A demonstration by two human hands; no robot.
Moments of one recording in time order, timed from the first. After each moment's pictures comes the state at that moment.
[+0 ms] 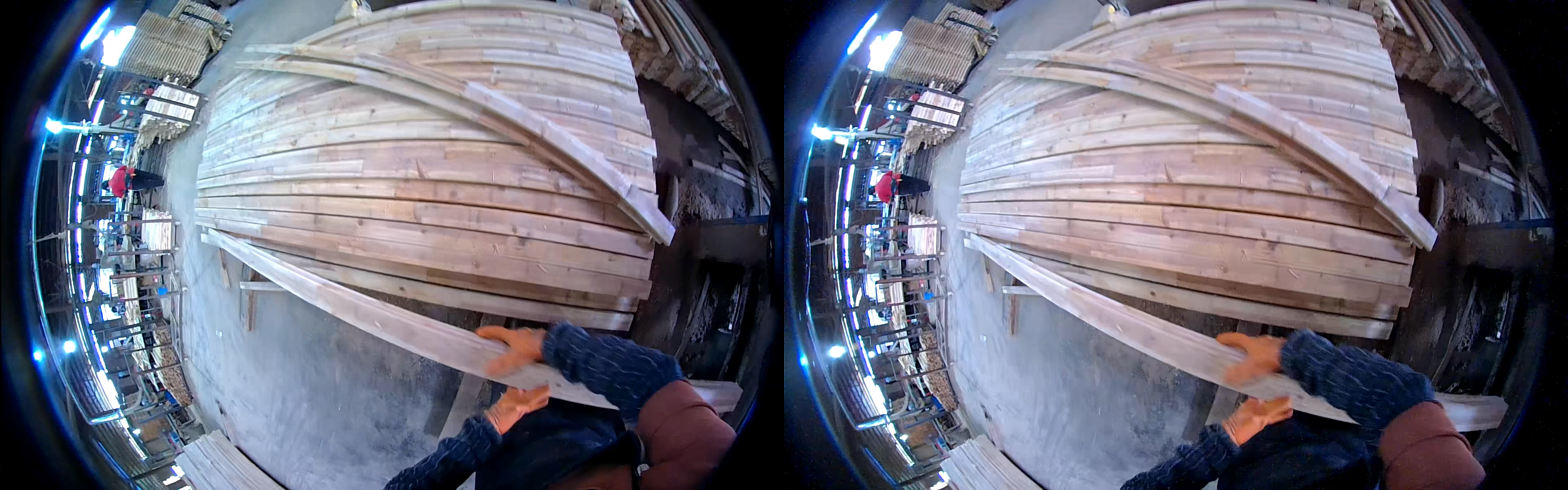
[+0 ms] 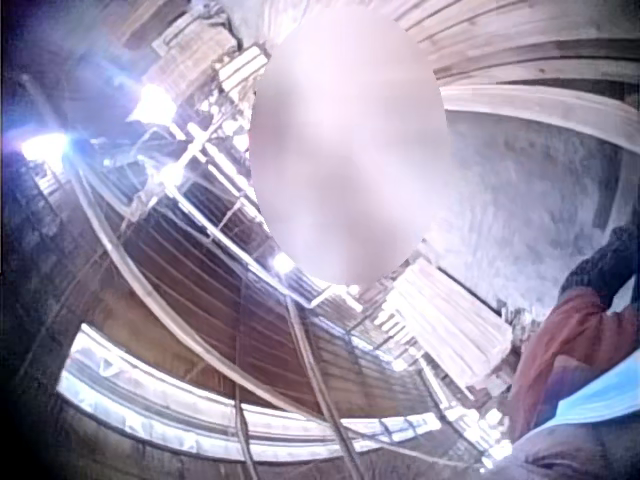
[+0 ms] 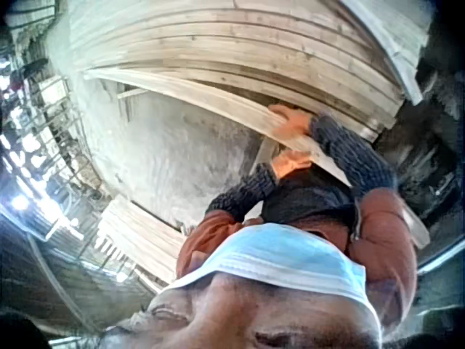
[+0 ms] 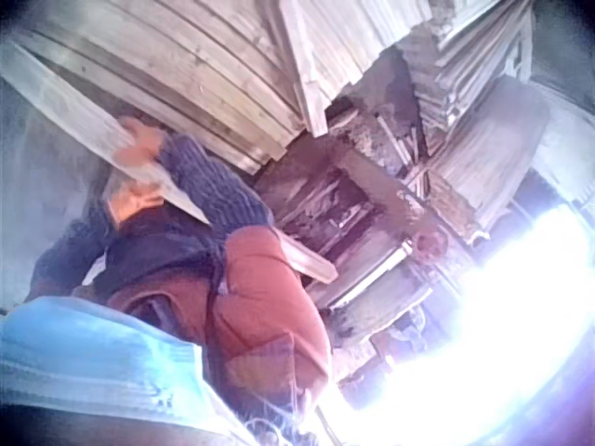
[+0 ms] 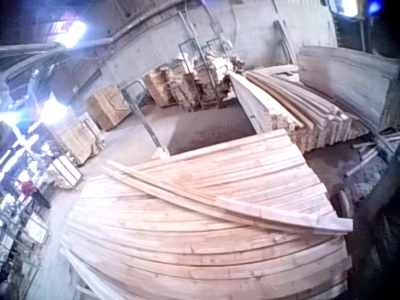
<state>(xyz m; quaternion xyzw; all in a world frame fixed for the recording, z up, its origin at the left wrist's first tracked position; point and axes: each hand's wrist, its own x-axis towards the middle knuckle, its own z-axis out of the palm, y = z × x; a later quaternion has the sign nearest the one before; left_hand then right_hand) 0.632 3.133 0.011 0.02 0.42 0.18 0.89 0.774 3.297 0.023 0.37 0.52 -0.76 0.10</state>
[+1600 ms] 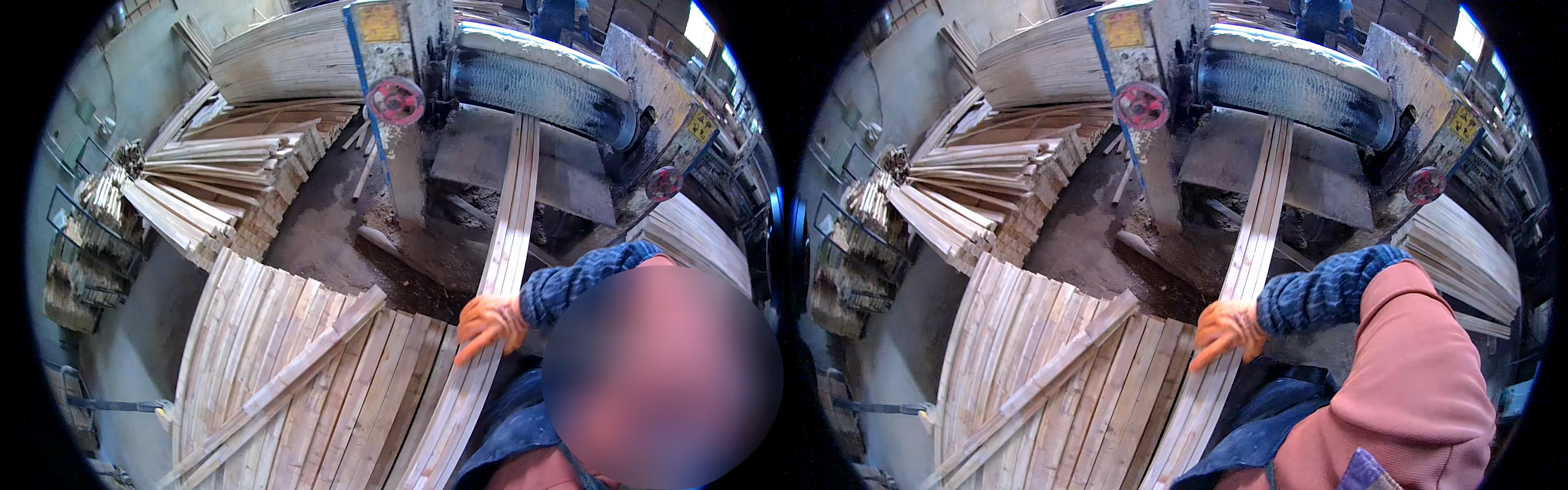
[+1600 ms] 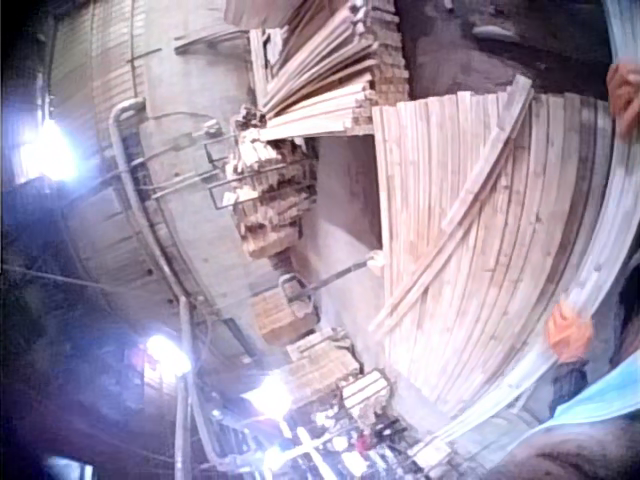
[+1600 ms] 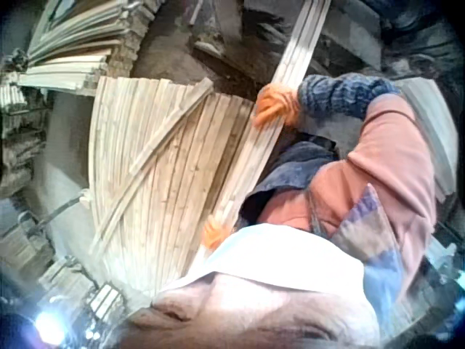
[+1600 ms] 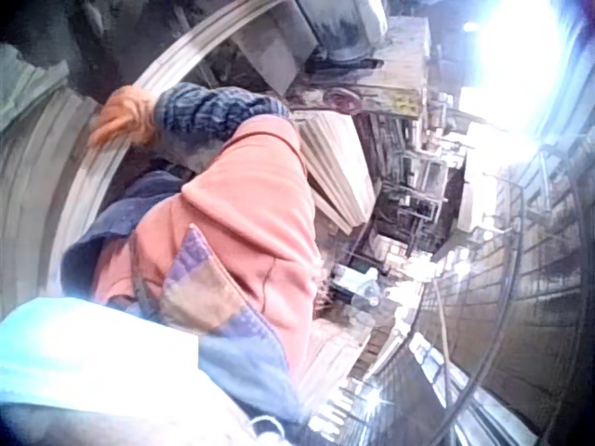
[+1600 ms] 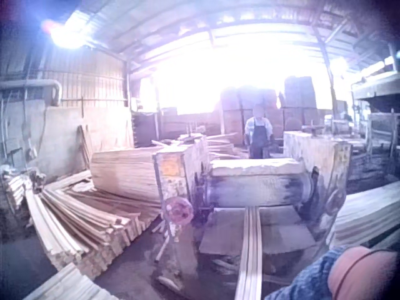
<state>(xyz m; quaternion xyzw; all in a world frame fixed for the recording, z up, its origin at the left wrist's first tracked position) 0.591 3.256 0.216 0.98 0.22 -0.01 -0.01 1.100 3.014 0.187 0.56 0.78 -0.14 -0.22</state>
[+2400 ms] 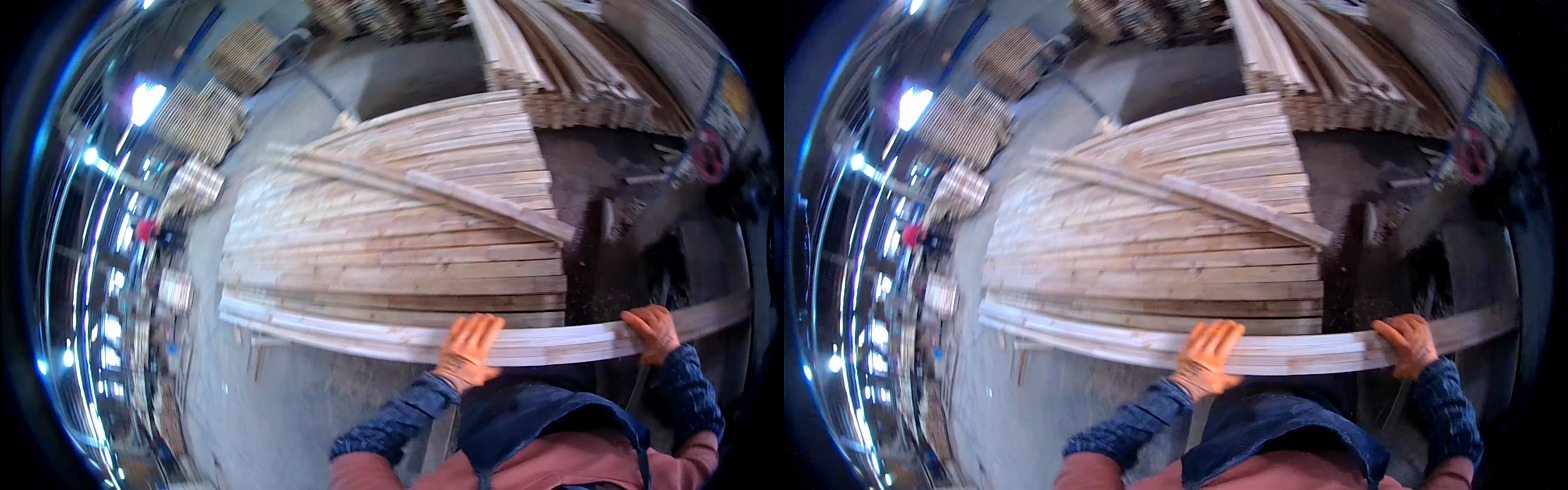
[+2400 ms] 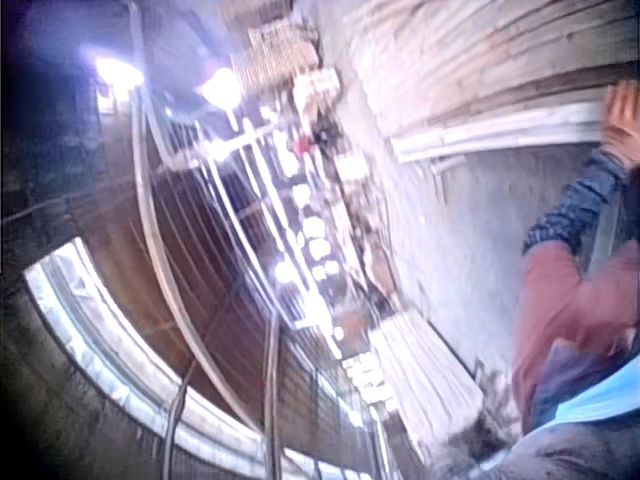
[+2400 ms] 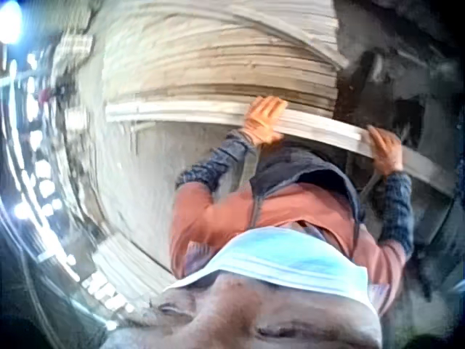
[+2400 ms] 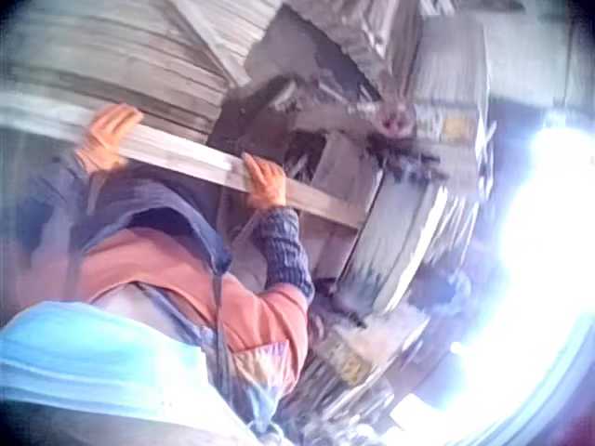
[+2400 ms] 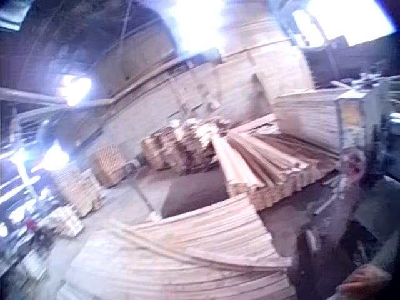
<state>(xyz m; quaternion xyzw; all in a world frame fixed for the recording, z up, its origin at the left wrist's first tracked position) 0.760 3.094 0.202 0.93 0.33 0.07 0.14 1.207 2.930 0.217 0.62 0.77 -0.12 0.01</state>
